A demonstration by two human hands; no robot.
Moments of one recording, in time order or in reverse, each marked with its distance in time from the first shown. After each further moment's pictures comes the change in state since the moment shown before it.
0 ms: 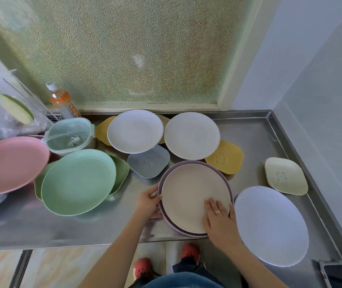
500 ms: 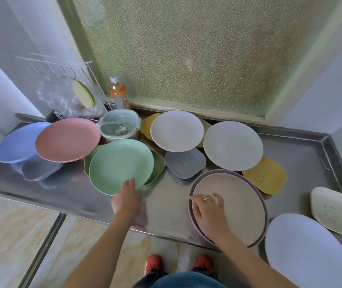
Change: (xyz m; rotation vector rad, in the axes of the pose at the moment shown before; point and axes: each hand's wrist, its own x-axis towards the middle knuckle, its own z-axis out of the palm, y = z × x) left_hand -0.018 -0.016 -0.120 0.999 0.593 0.031; right_hand 0.042 -0.098 -0.024 0.267 0.342 -0.439
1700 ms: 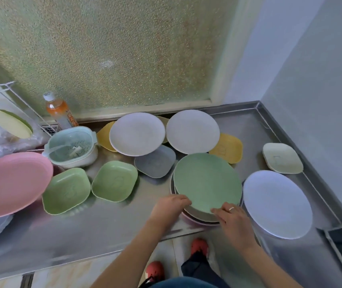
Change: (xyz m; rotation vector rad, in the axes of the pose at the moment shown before) left_hand -0.034 0.083 0.031 0.113 -0.081 1.358; right_hand -0.099 0.014 -0.025 -0.114 0.192 0.360
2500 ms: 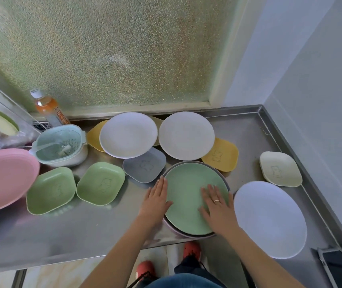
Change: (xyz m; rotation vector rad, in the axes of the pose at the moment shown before) left_hand 0.041 -0.004 0.018 -0.116 -0.233 -0.516; right_hand 0.063 0.044 0.020 -0.191 -0.494 0.078
